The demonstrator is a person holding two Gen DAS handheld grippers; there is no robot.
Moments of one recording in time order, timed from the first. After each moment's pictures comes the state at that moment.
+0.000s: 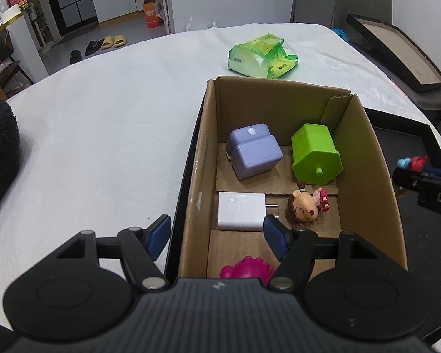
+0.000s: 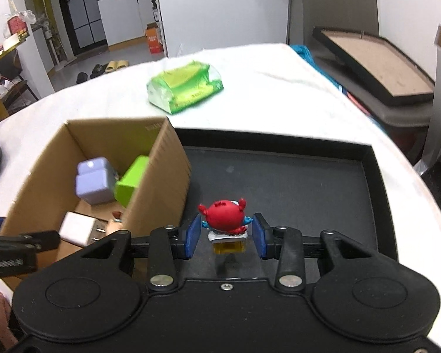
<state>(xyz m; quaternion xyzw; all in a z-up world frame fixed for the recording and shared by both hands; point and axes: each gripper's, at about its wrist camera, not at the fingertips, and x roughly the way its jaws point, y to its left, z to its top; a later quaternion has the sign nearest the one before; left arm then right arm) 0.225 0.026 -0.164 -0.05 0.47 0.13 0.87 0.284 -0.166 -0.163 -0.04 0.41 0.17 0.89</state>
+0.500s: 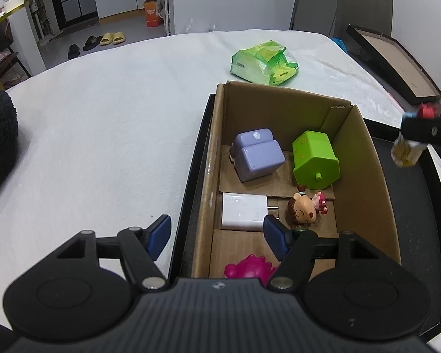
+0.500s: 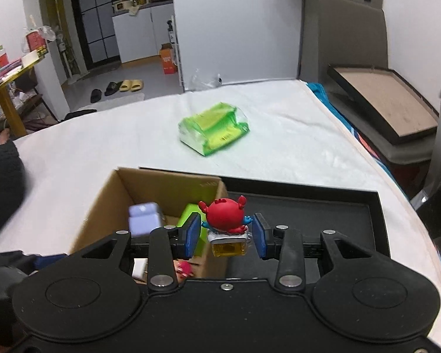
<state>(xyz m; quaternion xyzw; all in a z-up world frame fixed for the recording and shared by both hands) 0.216 0.040 -0.159 -0.08 0.46 0.12 0.87 0.272 -0.129 -0.096 -0.04 0.38 0.19 0.91</state>
